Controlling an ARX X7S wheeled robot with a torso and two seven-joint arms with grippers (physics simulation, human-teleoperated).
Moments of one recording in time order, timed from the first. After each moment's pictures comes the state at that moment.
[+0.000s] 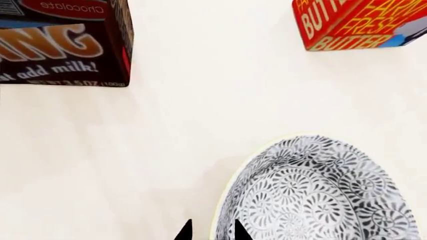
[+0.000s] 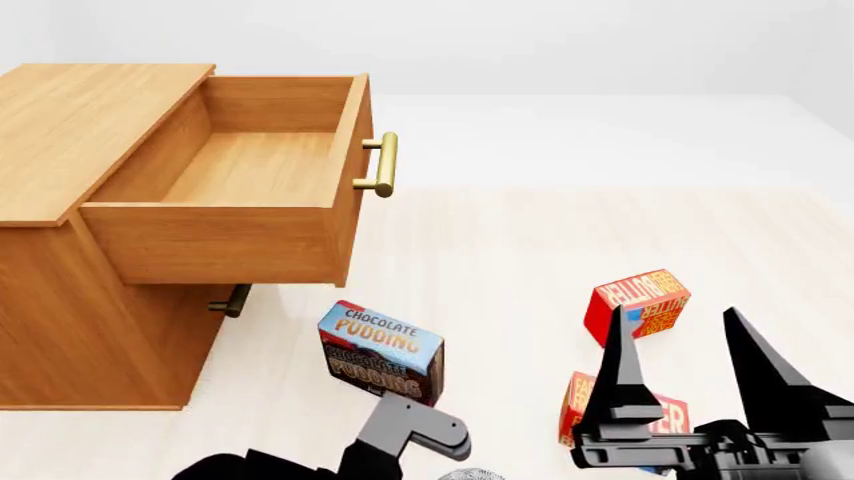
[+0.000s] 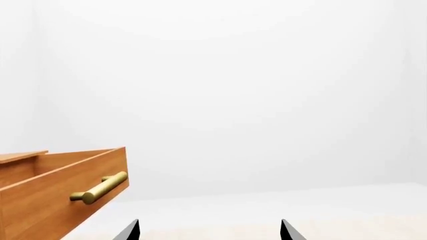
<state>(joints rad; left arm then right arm) -0.70 -0.50 1.05 0.20 -1.66 -0.81 -0.80 -0.24 0.59 -0.12 -0.95 0.52 0.18 0.55</state>
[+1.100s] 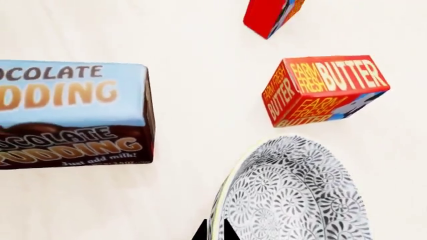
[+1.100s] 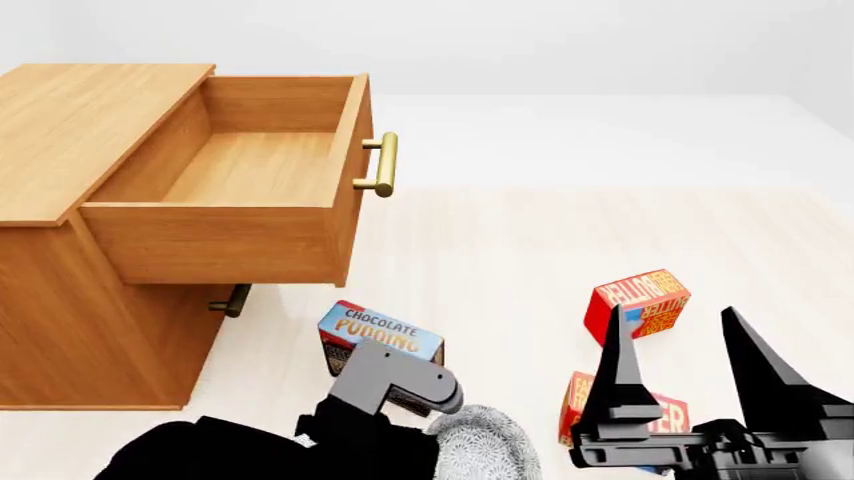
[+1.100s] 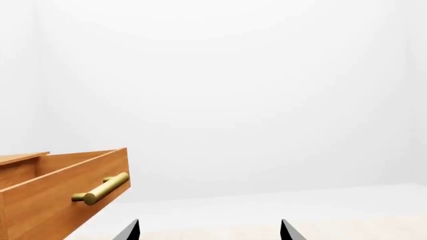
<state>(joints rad) -0.80 -0.59 0.96 0.44 -1.76 -0.78 -0.93 -0.23 0.61 -0.14 -0.94 0.52 0.16 0.57</state>
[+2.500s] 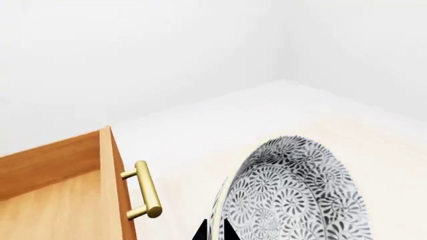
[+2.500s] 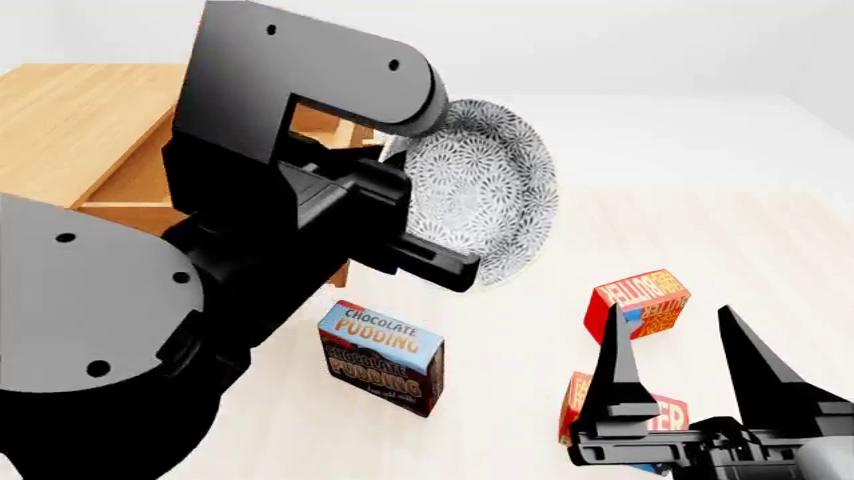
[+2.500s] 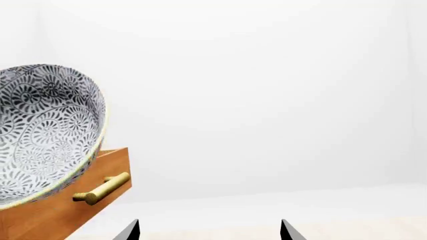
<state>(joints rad) -1.47 -0.58 0.77 0.57 -2.06 -0.80 -1.29 -0.22 0.62 -0.16 -0.92 0.53 0.15 0.58</state>
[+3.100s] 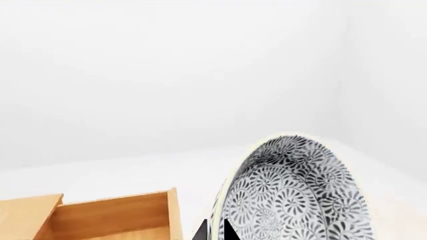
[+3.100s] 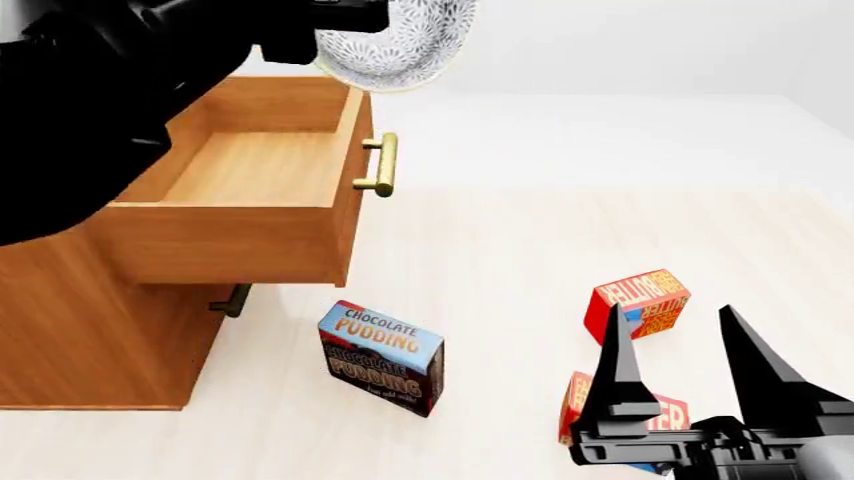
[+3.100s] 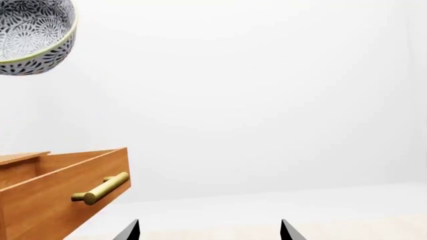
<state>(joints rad) -1.67 -0.61 0.72 0.25 -1.92 -0.82 -1.16 -0.22 0.63 -0.16 -0.92 0.53 0.13 0.58</state>
